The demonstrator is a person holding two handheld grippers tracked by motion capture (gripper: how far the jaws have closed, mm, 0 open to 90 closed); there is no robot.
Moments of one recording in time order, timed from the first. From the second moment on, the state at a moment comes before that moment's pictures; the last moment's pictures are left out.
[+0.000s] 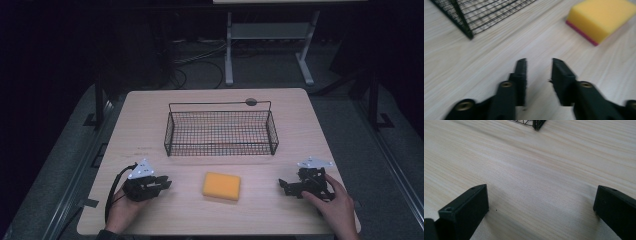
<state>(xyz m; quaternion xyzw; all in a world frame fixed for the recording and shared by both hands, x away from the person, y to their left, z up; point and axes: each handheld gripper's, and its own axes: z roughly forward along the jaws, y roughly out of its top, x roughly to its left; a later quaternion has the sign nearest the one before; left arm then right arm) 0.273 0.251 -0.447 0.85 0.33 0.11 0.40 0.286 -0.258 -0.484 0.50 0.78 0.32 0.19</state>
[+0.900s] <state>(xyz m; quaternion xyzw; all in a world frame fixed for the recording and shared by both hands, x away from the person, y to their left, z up) 0.279 0.186 -0.442 0.88 0.24 0.06 0.41 0.286 -0.258 -0.484 0.50 0.78 0.32 0.19</state>
